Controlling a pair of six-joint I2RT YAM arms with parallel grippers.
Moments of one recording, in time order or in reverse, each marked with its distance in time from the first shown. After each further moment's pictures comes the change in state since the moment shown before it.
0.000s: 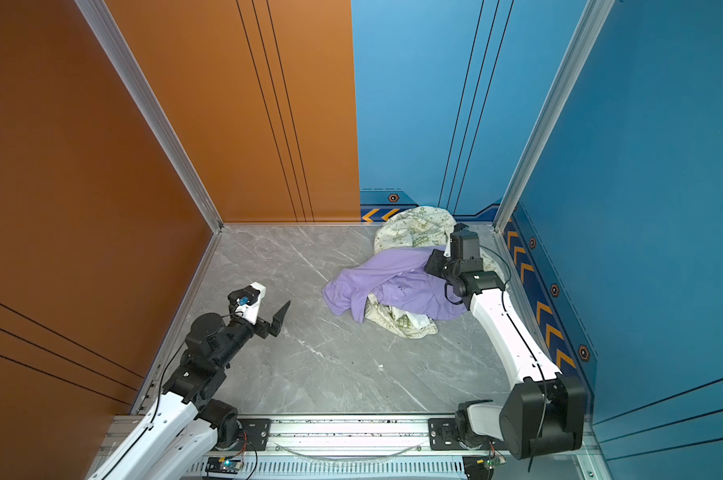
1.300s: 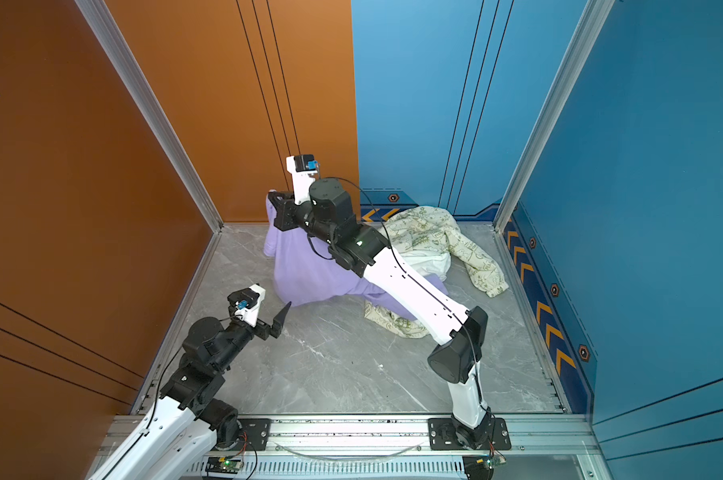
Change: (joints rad) left arm -0.053 -0.049 -0.002 0.000 -0.037 0.004; right arm 0.739 0.690 1.128 0.172 0.030 -0.026
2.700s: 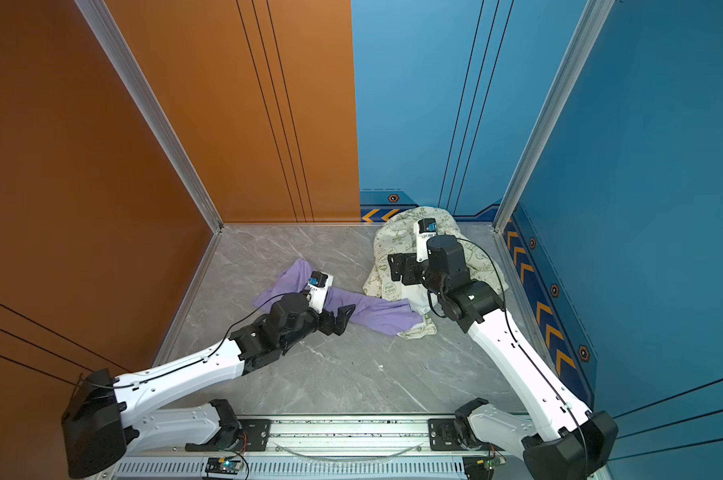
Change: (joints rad) left arm -0.491 0.683 0.374 -0.020 -0.247 -0.584; right arm -0.439 -0.842 -1.057 -0.255 0.062 -0.157
